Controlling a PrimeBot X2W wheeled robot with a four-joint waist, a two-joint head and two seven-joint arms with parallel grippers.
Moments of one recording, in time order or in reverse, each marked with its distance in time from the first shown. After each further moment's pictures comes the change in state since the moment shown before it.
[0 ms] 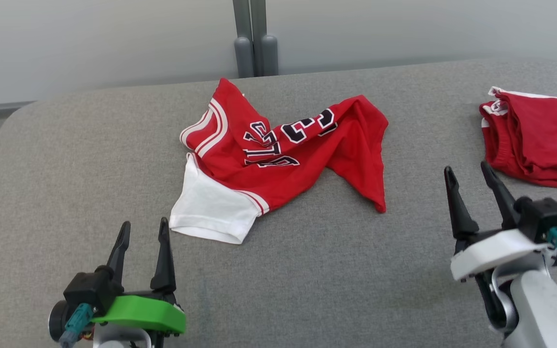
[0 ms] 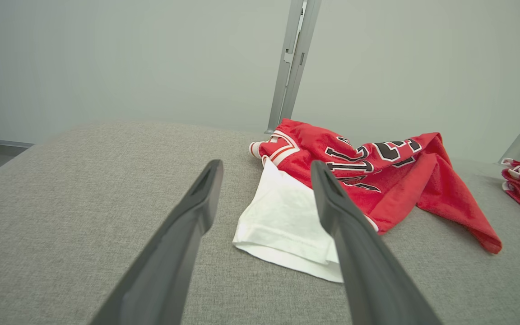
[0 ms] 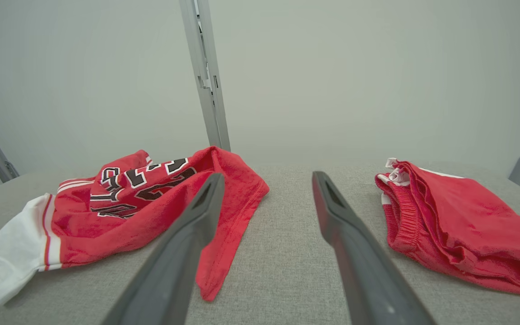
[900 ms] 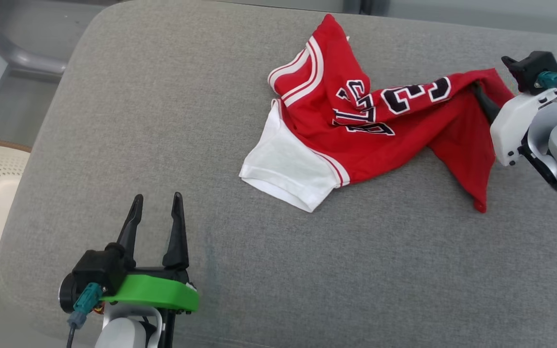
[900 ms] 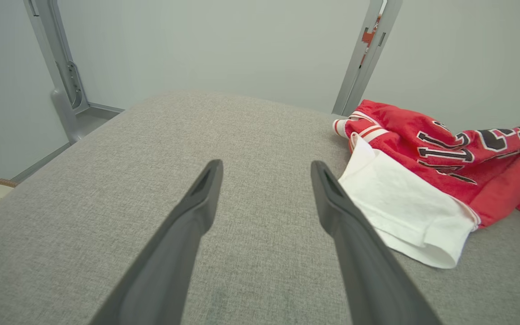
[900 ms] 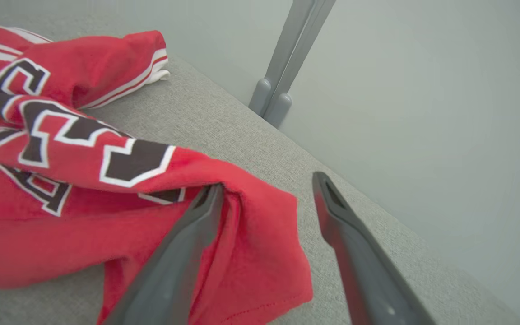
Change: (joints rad) left arm -0.051 0.000 -0.062 -0.040 -0.022 0.020 0.000; right arm -0.821 -0.303 0.927 0.709 0.353 0.000 0.037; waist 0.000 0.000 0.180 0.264
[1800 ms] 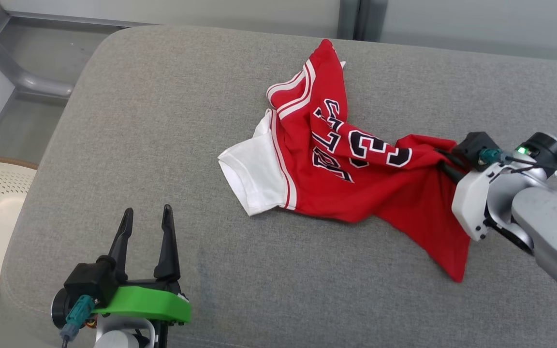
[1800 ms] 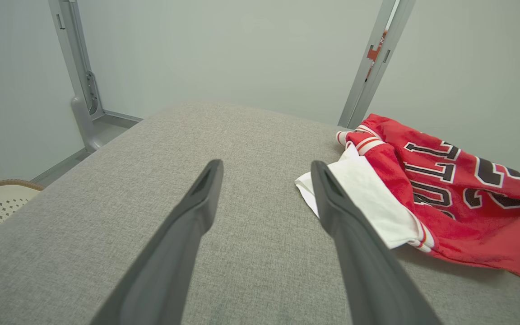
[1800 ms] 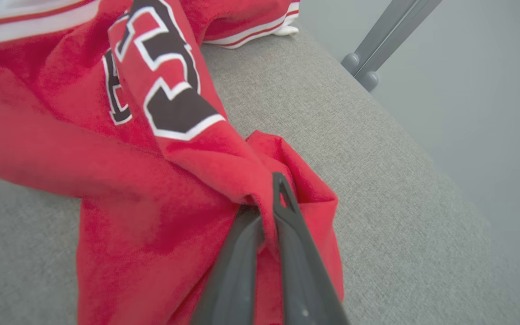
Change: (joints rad) left arm 0.040 0.000 0.038 -0.003 0.005 -0.001 0.000; right arm 0.256 -0.079 -0.001 -0.392 -0.073 0.000 0.172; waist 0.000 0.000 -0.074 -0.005
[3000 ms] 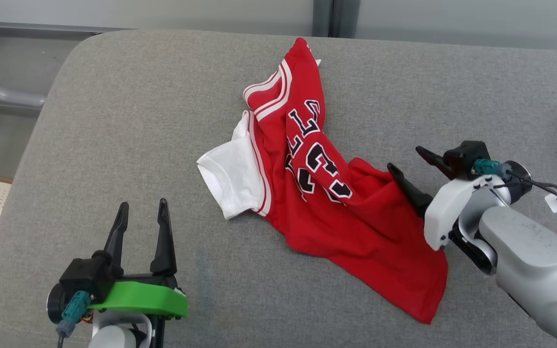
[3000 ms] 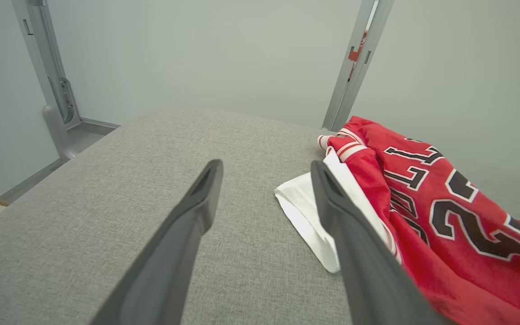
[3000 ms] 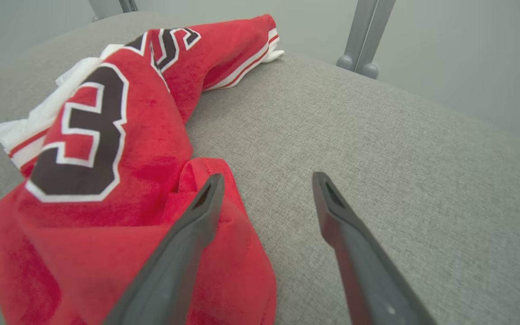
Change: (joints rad) left arm -0.015 0.000 0.011 -0.005 0.007 -0.001 0.000; right arm 0.060 0.171 -0.114 0.125 0.175 0.000 -0.174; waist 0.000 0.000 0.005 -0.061
